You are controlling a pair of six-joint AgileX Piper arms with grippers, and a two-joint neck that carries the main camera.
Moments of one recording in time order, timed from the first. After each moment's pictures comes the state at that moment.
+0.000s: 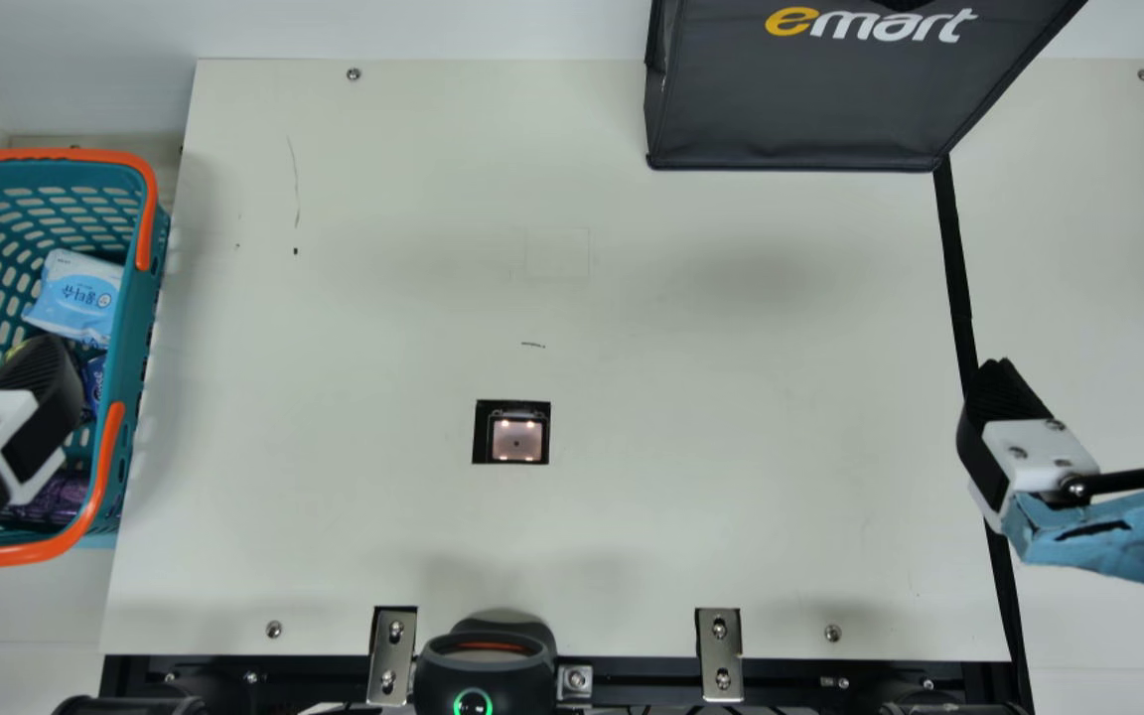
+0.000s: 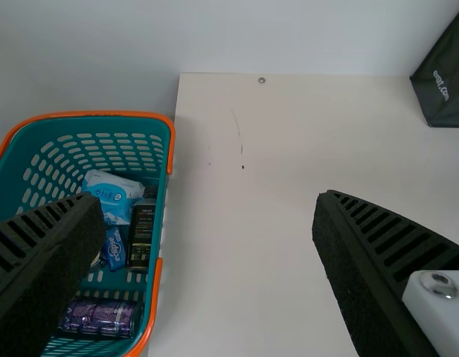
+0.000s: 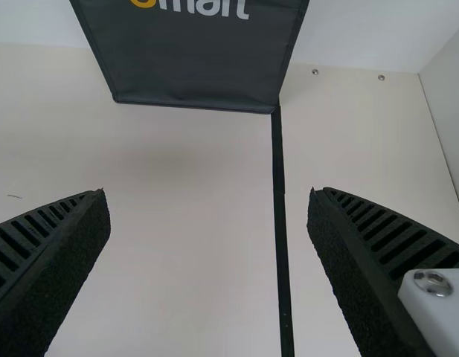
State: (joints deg) left arm -1.5 43.3 -68.9 -1.5 69.6 0.0; right arm 0.6 42.7 -69.8 -0.8 69.4 0.0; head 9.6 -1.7
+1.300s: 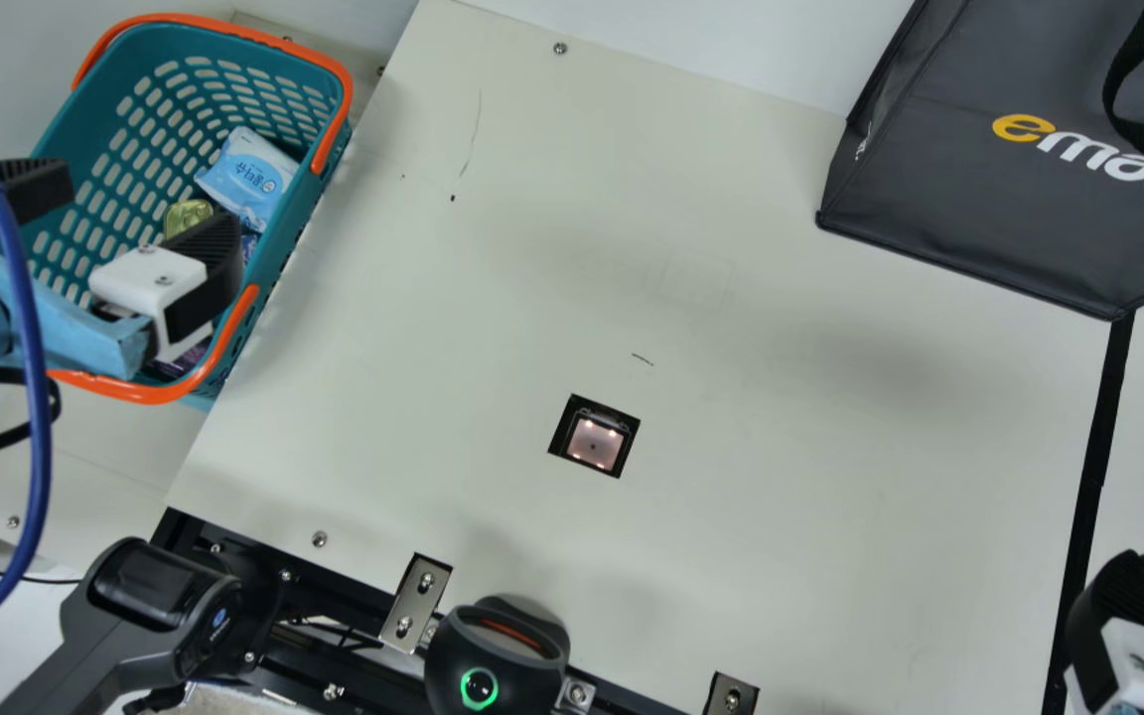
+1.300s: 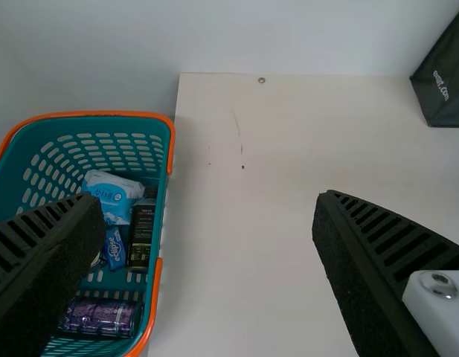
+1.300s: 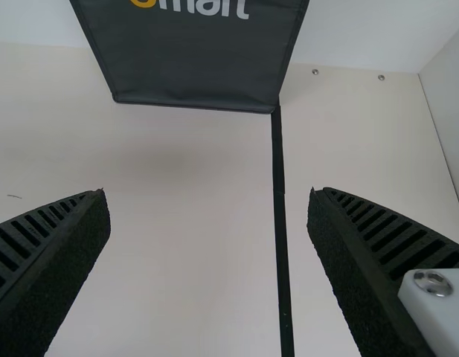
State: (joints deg) left arm -1.5 43.3 -68.9 -1.5 69.6 0.0; right arm 0.6 42.7 -69.8 -0.8 69.5 0.0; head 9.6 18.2
